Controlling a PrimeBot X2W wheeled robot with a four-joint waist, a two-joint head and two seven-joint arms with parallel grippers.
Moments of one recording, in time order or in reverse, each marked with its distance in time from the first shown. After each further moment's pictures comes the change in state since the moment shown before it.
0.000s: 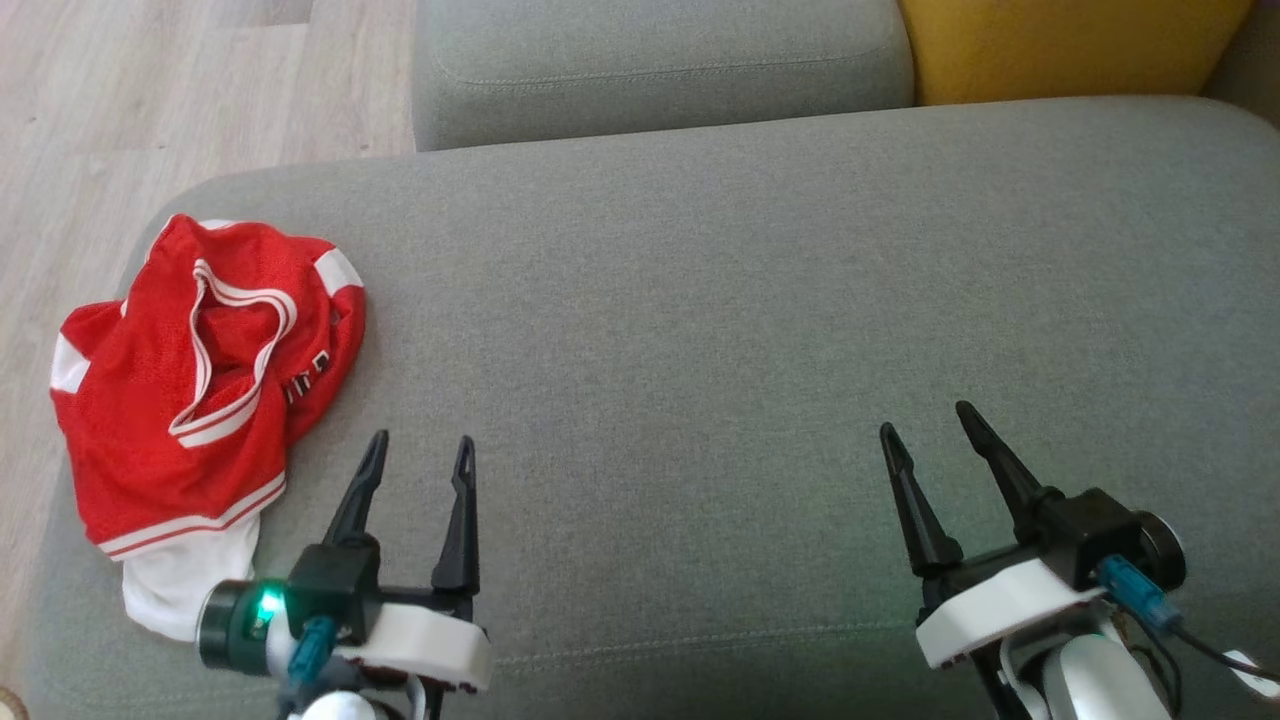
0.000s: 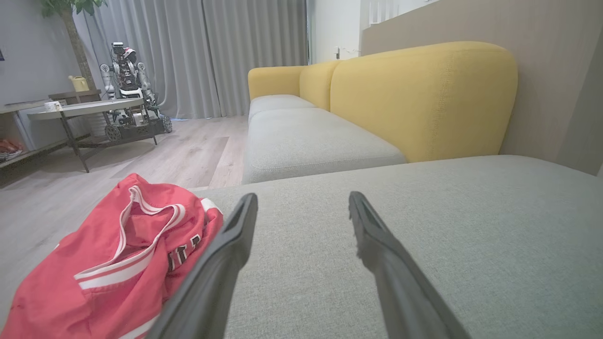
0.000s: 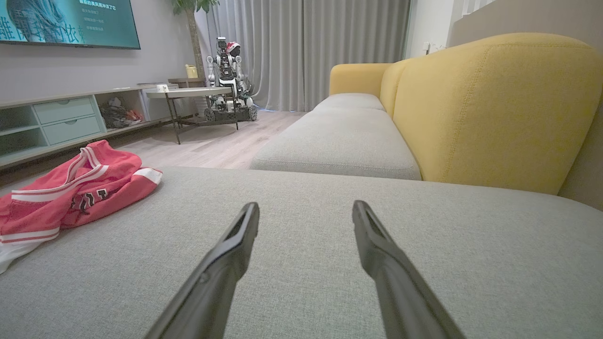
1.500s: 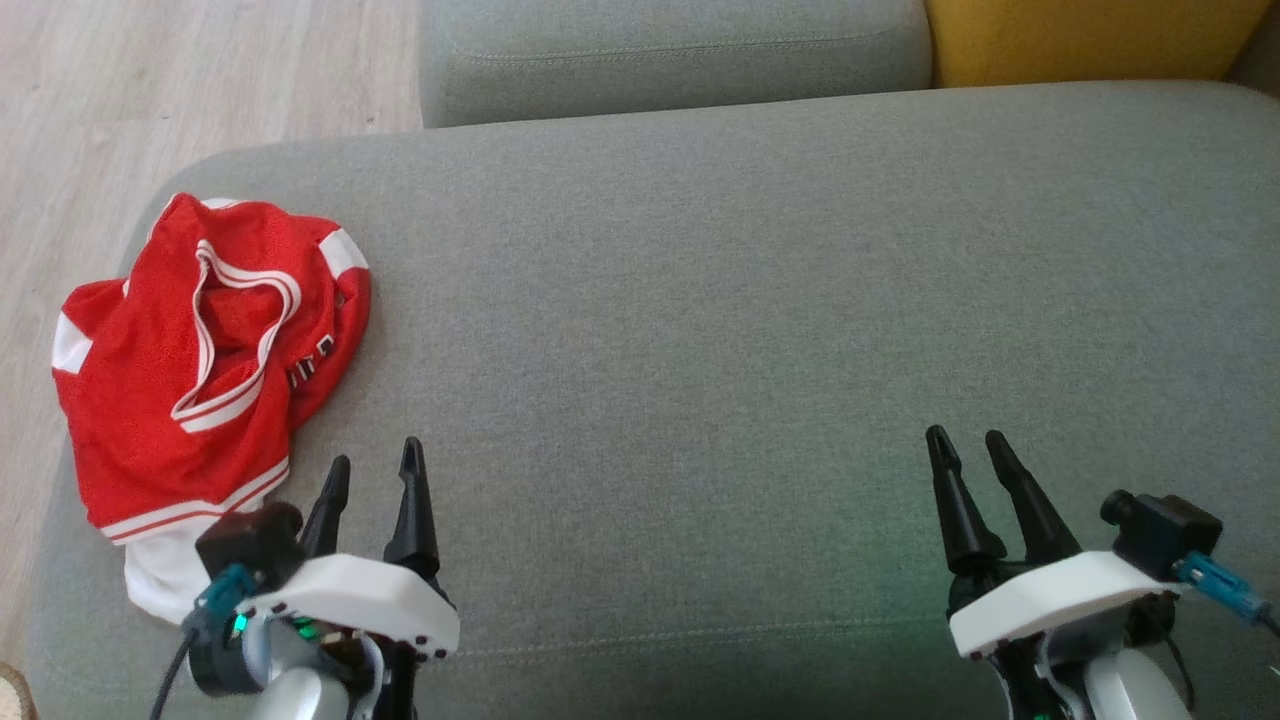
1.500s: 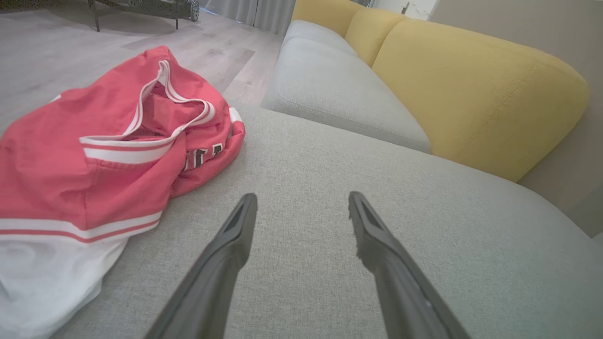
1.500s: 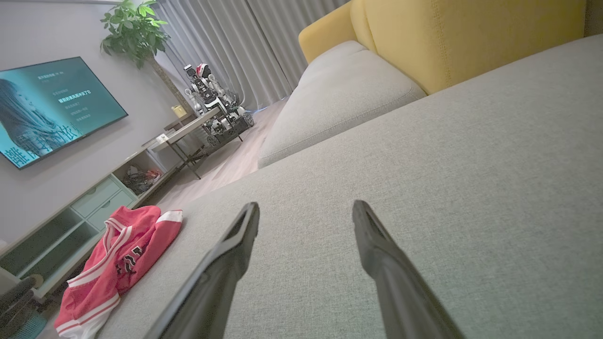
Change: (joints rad) left arm -0.050 0.064 -0.028 0.034 -0.462 0.121 0.114; right arm 0.018 0.002 -0.035 0.025 0.467 0.000 0.115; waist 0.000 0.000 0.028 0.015
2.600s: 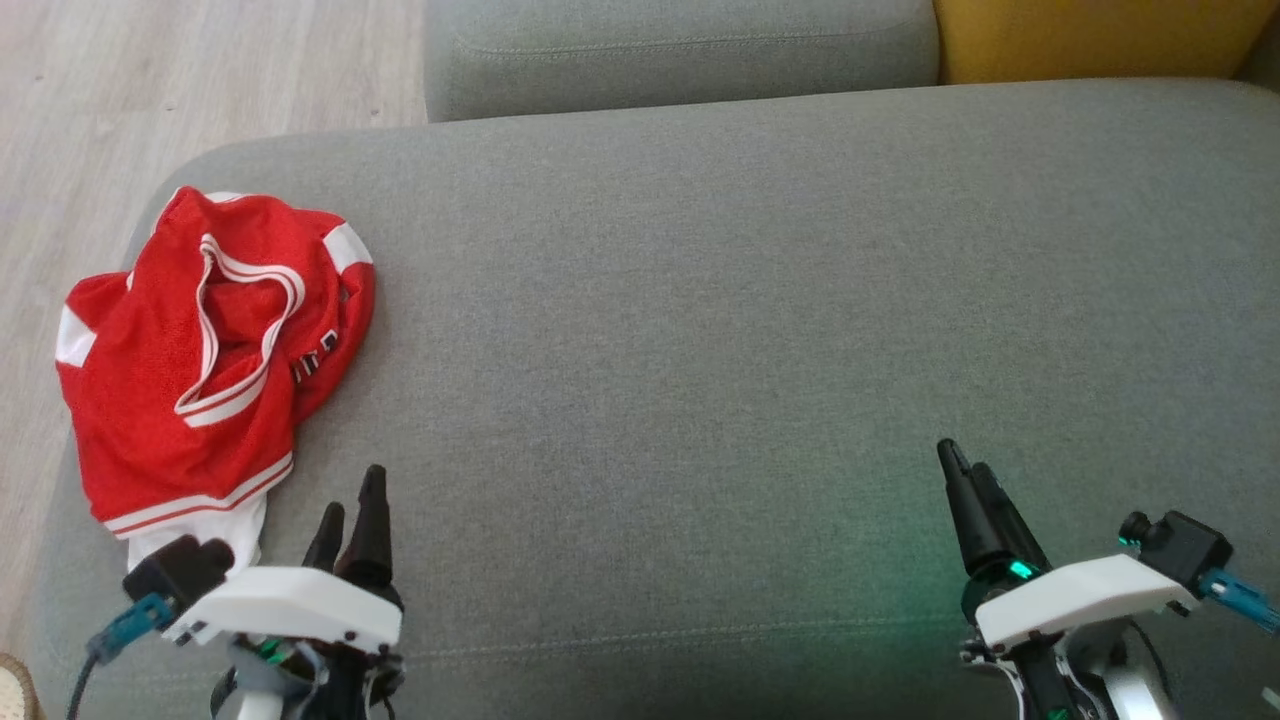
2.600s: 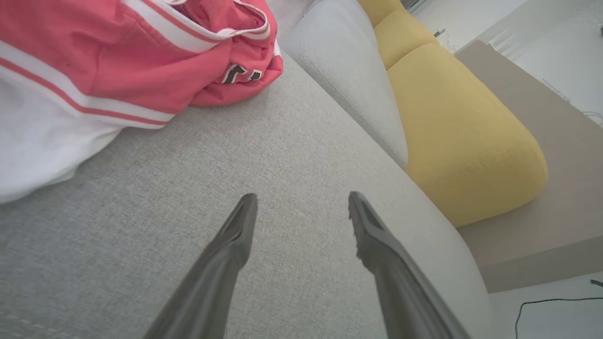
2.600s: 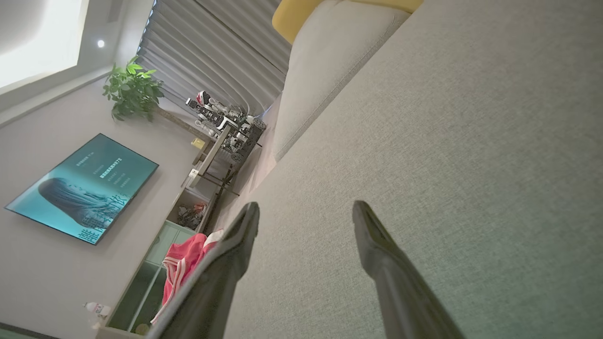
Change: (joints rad) left arm 0.022 -0.070 0.173 0.085 -0.374 -0.153 0.093; right arm 0.000 0.001 -0.001 0.048 0.412 0.000 0.101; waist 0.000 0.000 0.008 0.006
